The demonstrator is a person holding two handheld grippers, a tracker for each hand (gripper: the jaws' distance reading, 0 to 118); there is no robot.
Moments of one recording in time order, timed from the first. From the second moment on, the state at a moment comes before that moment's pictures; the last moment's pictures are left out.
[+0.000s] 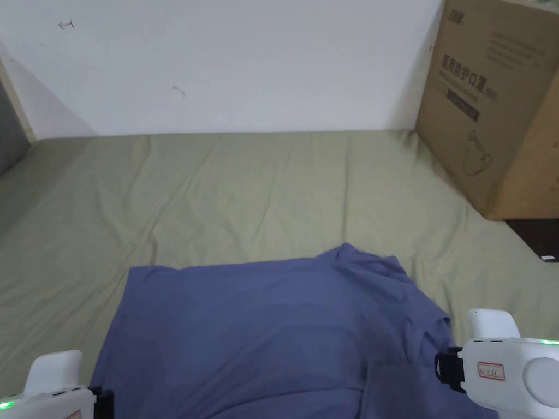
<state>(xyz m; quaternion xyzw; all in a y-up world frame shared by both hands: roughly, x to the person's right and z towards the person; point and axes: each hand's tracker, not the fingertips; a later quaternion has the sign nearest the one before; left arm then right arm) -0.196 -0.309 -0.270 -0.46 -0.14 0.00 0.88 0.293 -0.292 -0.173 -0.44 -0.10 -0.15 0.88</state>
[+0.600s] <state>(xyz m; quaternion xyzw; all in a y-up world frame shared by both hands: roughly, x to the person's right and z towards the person) -0.144 -0.358 -0.549 -0.48 -0.11 -0.01 0.87 0.347 -0.324 -0.272 -0.46 -0.10 -0.17 0.86</state>
